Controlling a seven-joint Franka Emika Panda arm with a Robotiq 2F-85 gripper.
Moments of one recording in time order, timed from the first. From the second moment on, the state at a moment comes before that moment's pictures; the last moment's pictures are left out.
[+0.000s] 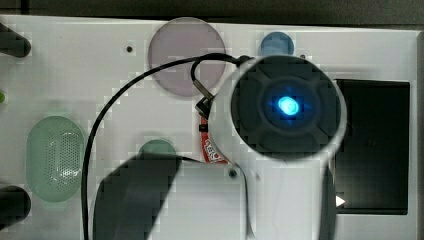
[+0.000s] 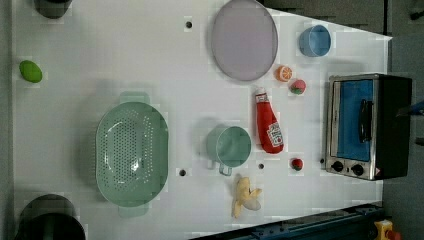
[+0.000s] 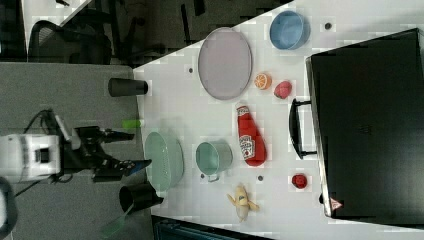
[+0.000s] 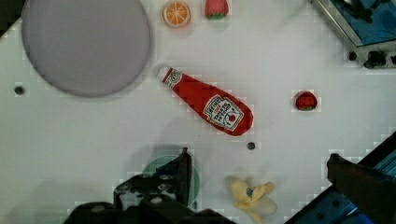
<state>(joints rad) -0.11 -0.16 0.06 -1.83 0.02 0.03 -0.09</state>
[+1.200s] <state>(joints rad) -0.10 0.08 0.09 -2.31 0.01 0.70 -0.85</state>
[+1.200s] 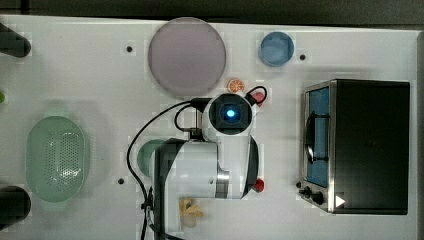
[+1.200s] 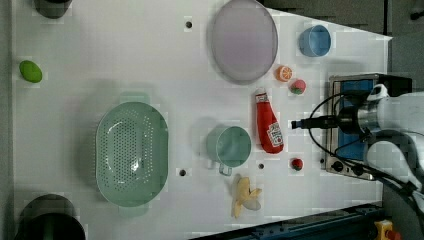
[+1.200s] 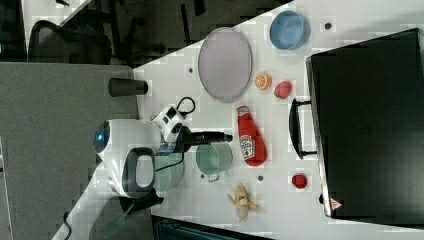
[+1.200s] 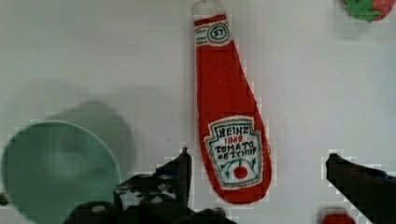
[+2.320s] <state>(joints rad) -0.08 0.40 0.09 -2.38 -0.05 1.03 -0.89</state>
